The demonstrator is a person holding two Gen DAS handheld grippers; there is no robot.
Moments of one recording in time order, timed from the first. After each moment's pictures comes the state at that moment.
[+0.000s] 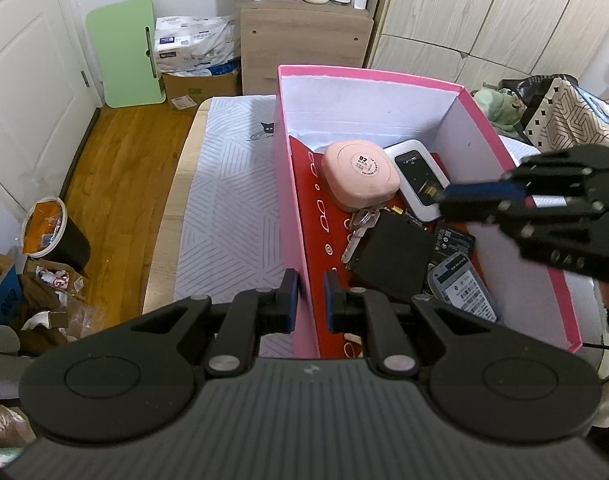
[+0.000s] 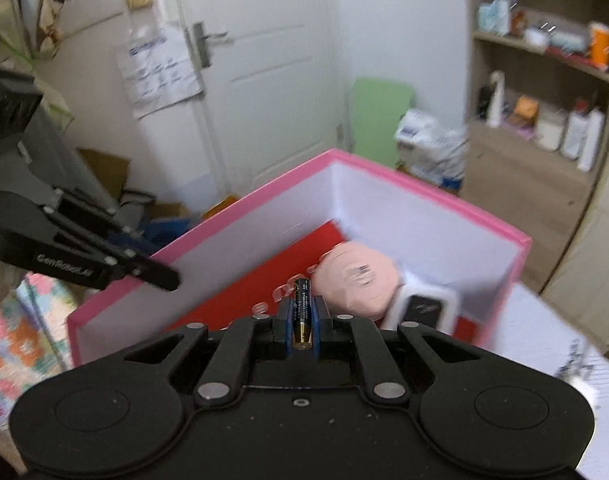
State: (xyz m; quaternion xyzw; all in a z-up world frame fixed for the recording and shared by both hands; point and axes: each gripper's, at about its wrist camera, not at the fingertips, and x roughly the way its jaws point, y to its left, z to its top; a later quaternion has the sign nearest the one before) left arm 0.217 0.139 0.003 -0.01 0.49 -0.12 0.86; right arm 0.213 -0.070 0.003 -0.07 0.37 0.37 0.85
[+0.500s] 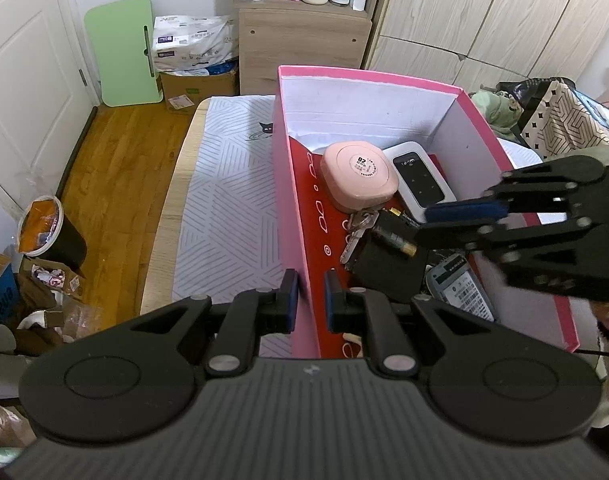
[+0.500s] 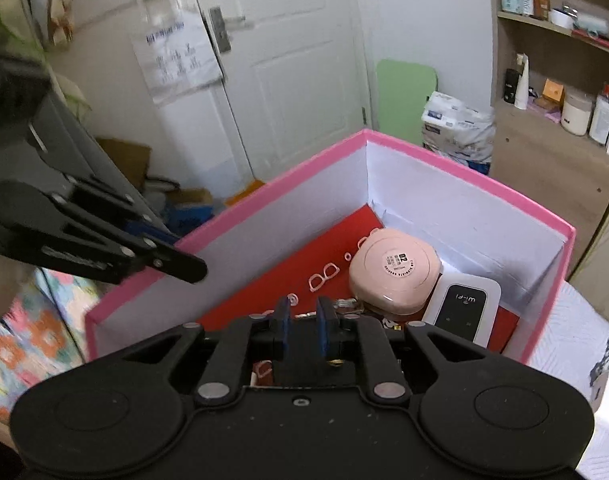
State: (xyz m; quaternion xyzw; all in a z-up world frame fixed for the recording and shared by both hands) left arm 0.219 0.140 0.002 -0.01 0.49 -0.13 0.86; right arm 0.209 -0.061 -0.003 -0.05 0.39 0.39 0.83
